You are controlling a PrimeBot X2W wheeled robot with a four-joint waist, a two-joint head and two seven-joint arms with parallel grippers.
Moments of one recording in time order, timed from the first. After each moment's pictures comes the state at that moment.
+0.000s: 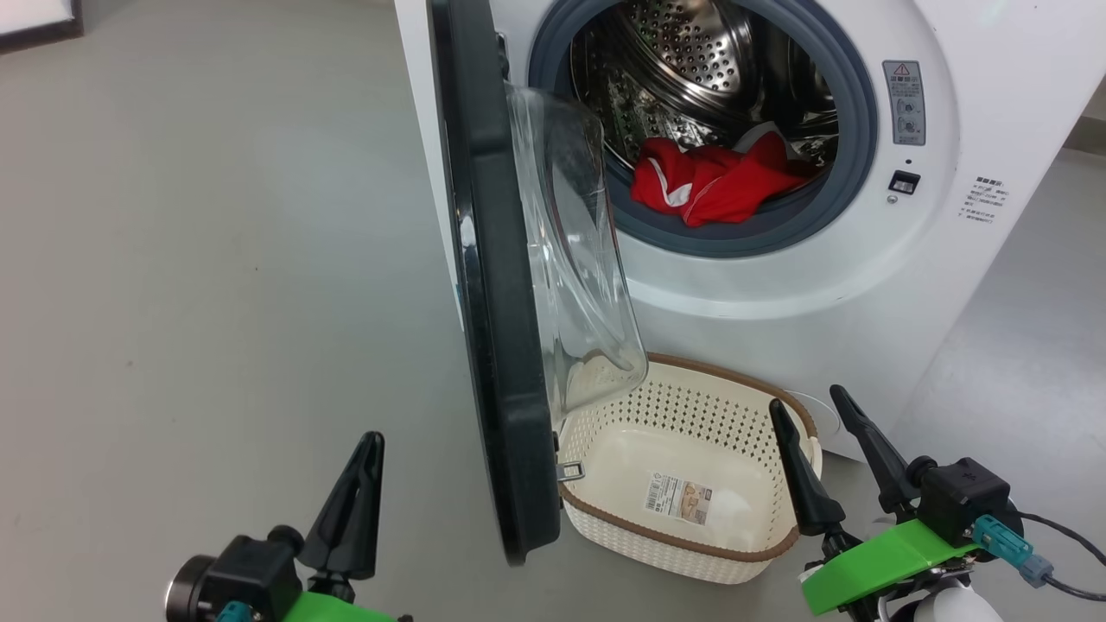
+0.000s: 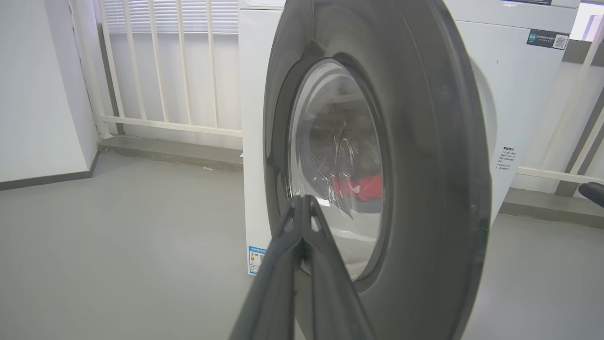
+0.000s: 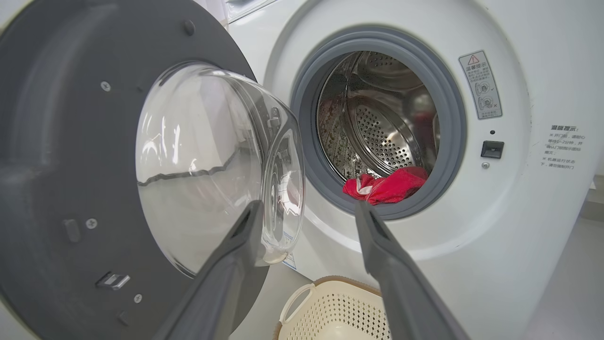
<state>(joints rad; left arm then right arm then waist) -0.08 0.04 -0.13 0.16 -0.21 -0.08 -0.25 -0.08 -0.05 0.11 0.24 0.32 0.12 -0.26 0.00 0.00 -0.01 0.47</state>
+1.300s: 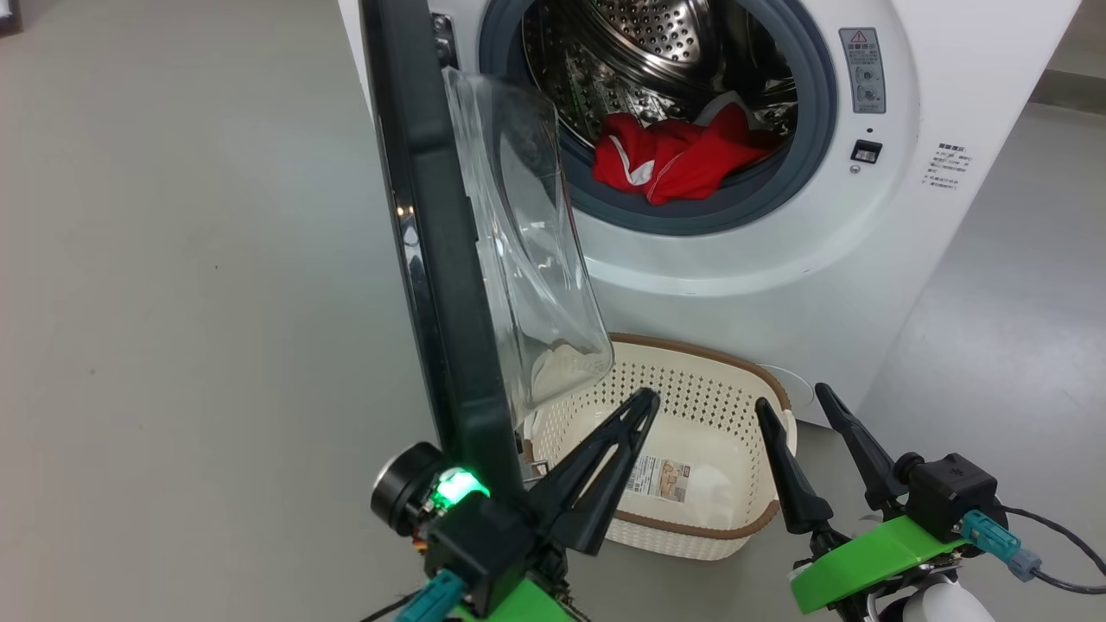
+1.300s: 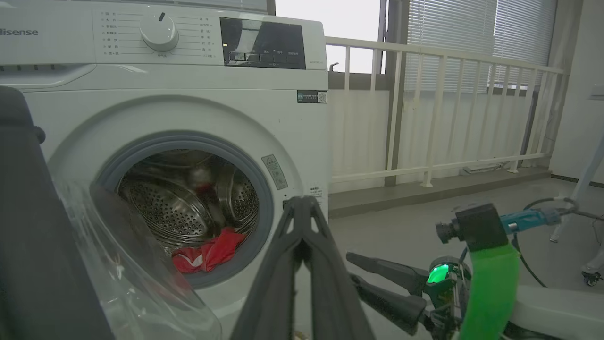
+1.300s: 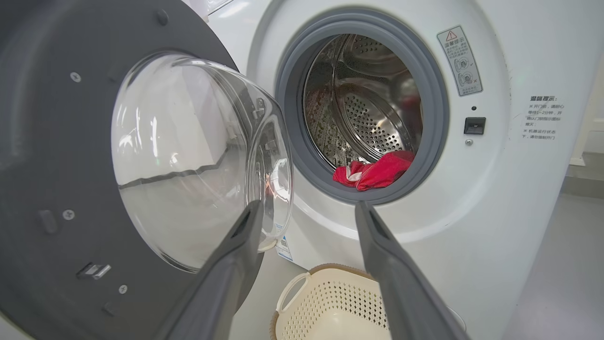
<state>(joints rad) -0.28 0.05 -0.57 -0.09 -0.24 -0.05 -0.12 -0.09 -0.05 0.14 0.25 0.34 0.12 -0.26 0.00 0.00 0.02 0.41</state>
